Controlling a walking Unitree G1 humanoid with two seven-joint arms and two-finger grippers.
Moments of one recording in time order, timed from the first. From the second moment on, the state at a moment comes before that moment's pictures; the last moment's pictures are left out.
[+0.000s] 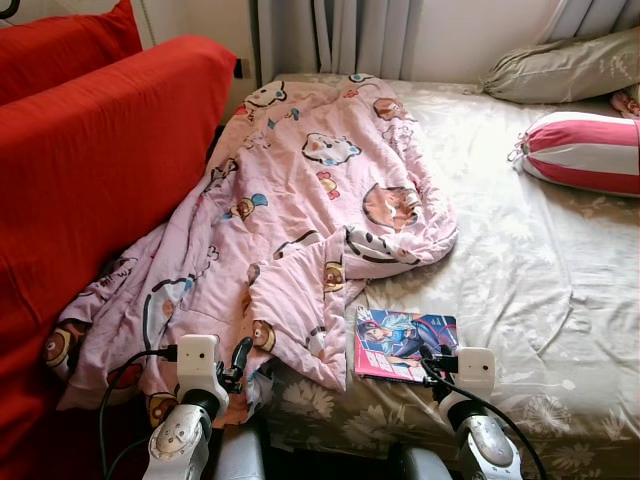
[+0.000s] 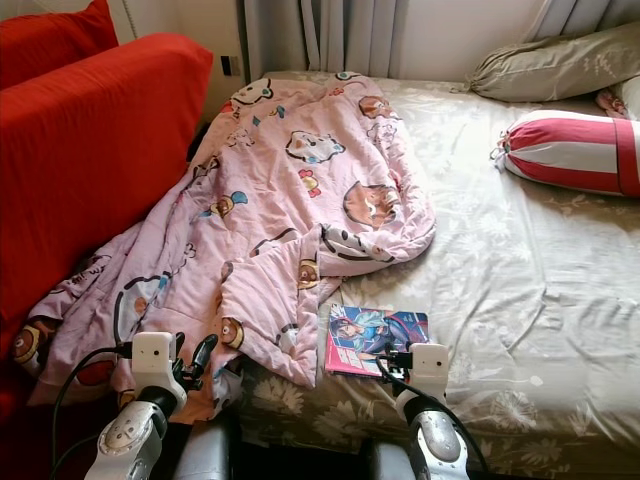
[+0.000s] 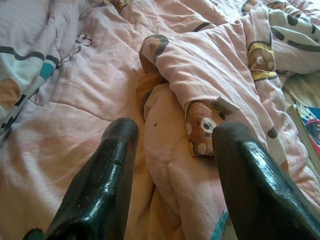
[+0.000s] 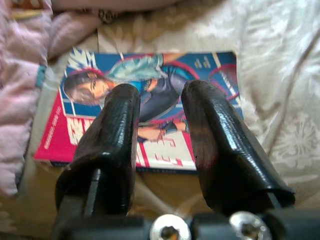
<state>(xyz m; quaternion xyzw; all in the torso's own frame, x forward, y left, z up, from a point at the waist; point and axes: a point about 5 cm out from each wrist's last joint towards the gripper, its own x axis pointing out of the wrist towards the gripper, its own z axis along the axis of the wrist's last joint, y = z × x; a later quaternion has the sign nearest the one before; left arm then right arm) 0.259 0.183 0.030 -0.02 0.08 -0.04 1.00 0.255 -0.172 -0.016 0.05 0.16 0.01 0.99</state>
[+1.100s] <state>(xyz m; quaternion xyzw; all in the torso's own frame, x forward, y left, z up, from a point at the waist) 0.243 0.191 0.033 -0.02 0.09 -0.03 1.00 0.292 -0.173 0.005 -0.43 0.13 0.14 0.88</state>
